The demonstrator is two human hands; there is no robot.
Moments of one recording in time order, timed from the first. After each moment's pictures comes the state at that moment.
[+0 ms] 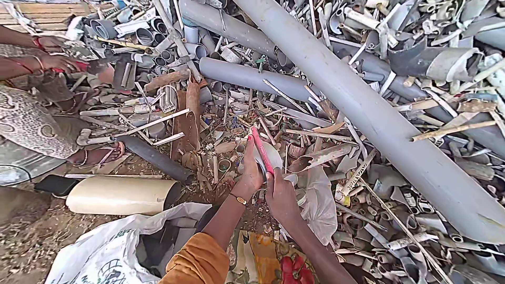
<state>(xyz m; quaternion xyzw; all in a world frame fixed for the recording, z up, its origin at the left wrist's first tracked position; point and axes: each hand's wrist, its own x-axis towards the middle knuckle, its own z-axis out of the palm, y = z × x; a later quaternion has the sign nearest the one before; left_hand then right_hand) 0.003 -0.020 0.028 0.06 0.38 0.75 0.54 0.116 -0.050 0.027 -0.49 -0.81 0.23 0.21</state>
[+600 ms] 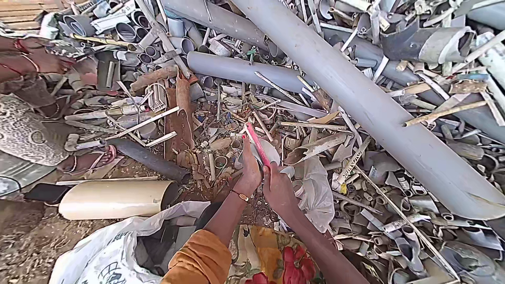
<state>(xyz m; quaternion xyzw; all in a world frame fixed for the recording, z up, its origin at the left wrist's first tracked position) 0.024 -0.013 0.021 0.06 0.45 0.74 0.49 0.122 -0.040 0.026 -0.52 -0.80 0.25 0.14</state>
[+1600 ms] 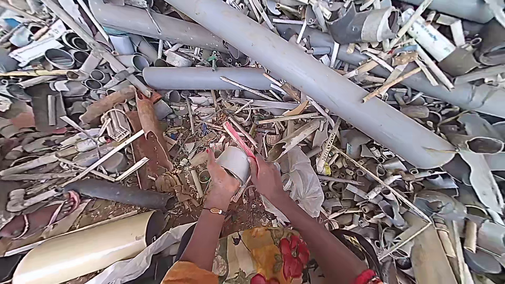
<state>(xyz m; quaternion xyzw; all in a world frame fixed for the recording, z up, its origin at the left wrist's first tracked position) 0.010 -0.016 0.013 0.03 0.43 0.74 0.51 0.132 -0.013 0.011 -0.54 -0.79 0.24 0.18</state>
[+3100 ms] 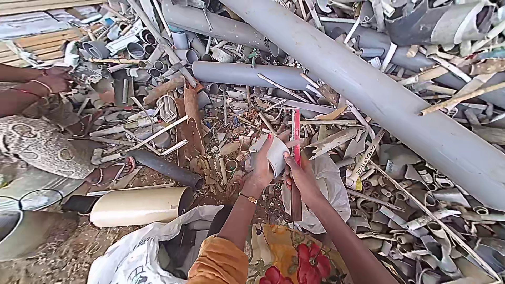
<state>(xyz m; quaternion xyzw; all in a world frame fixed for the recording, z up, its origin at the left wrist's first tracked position) 0.015 -0.020 0.030 0.22 0.37 0.69 0.58 0.129 -0.012 0.034 -0.50 -0.48 0.62 0.37</state>
